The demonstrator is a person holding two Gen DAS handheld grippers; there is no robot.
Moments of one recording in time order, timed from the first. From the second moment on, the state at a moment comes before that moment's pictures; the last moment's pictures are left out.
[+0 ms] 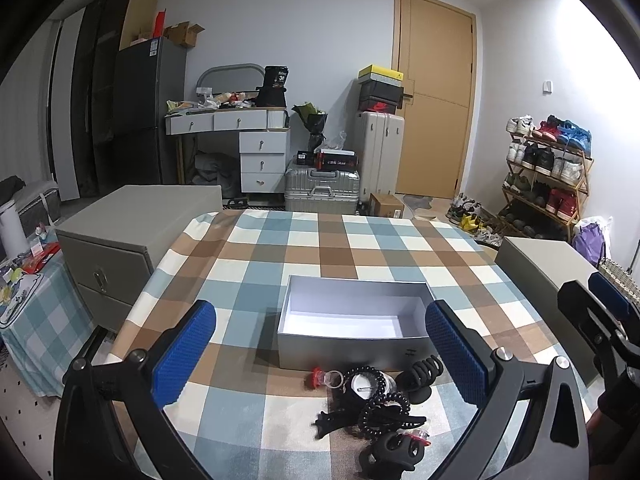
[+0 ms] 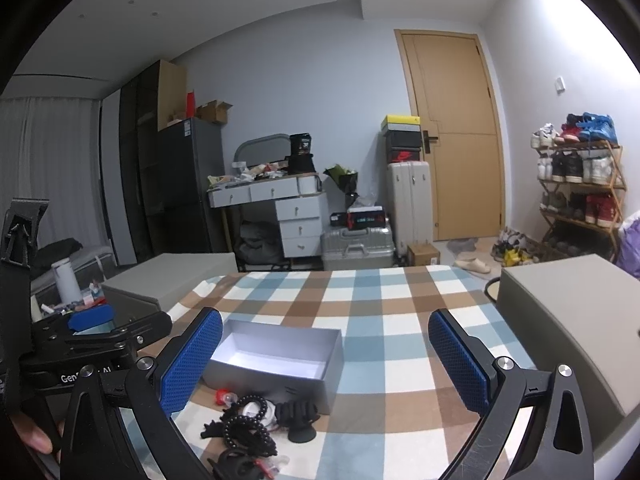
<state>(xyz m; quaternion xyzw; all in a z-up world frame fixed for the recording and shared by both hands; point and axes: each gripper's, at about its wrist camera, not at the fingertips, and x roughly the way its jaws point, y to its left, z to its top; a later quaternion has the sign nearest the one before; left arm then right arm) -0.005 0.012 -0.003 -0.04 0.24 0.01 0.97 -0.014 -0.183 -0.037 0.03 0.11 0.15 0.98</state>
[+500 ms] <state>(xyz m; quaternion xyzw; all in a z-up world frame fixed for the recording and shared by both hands) -0.005 0.007 -0.002 -0.04 0.24 0.01 0.97 -0.015 -0.183 -0.033 0.03 0.10 0.15 0.98</state>
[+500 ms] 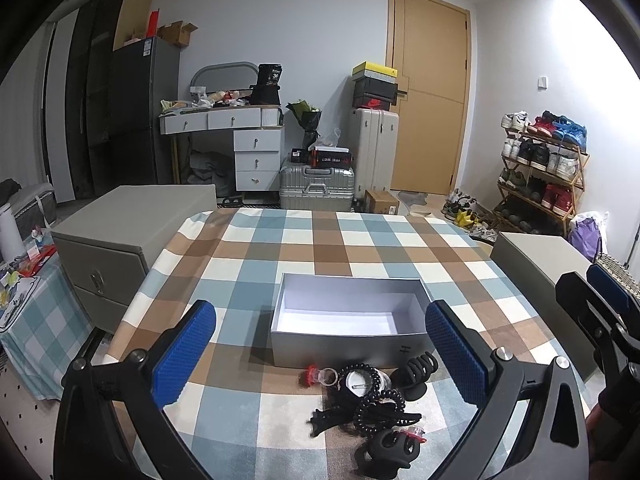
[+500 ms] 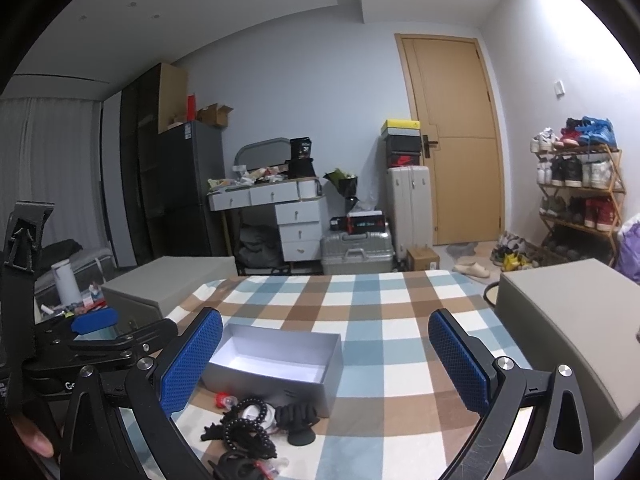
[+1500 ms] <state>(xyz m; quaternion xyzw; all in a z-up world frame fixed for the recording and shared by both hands) -0.003 0.010 -0.012 -0.04 0.26 0.01 0.96 -0.017 -0.184 -0.037 0.03 0.10 0.14 0.98</state>
